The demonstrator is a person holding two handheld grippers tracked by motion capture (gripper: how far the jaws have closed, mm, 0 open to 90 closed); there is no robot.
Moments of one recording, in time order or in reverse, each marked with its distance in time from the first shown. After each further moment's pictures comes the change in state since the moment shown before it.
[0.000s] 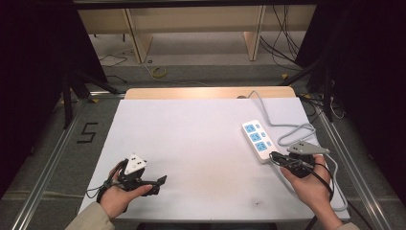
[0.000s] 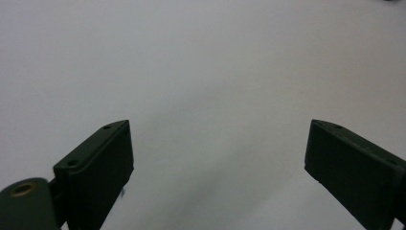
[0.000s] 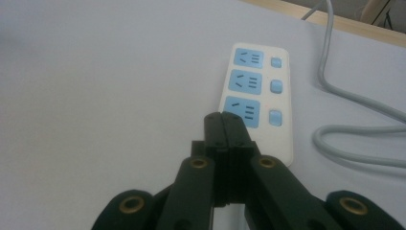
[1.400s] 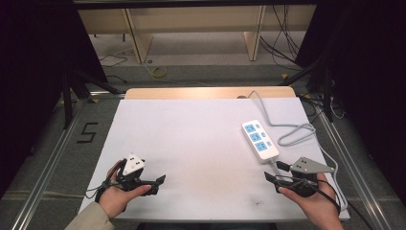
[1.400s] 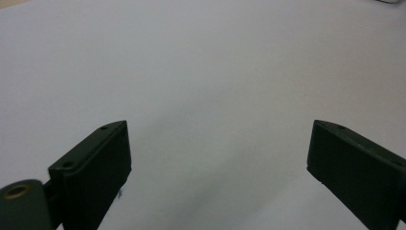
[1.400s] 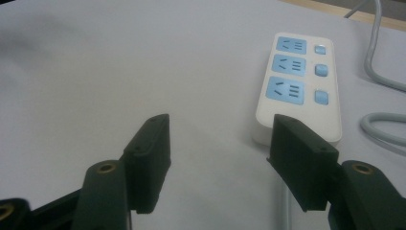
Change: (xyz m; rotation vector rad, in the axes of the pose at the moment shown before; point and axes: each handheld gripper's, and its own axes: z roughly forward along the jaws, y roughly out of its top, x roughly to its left) left arm 0.002 0.000 -0.003 -0.016 0.011 0.012; right arm 0.012 -0.038 -0.012 -0.059 0.123 -0.037
